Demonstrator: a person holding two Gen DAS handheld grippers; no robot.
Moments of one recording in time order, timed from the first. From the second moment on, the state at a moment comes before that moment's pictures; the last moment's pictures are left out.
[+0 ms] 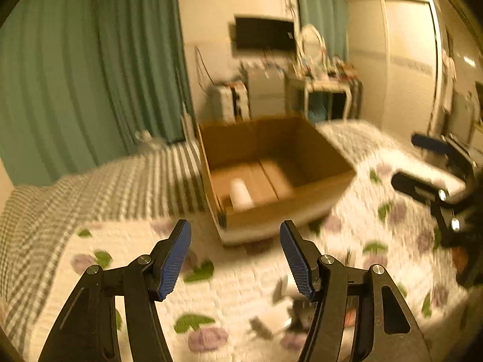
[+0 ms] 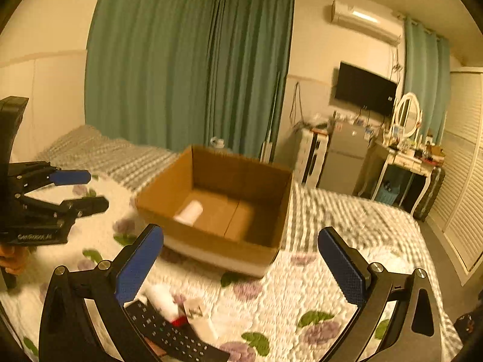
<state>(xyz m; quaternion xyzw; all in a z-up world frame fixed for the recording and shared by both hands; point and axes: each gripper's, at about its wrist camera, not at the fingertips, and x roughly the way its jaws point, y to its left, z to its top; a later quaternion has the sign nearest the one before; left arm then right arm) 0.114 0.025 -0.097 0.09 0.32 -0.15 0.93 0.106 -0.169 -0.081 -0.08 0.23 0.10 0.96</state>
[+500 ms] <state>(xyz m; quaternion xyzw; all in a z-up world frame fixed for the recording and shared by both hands) 0.126 0.025 -0.189 0.12 0.49 -0.23 0.83 0.138 -0.171 -0.168 -0.08 0.35 0.12 0.93</state>
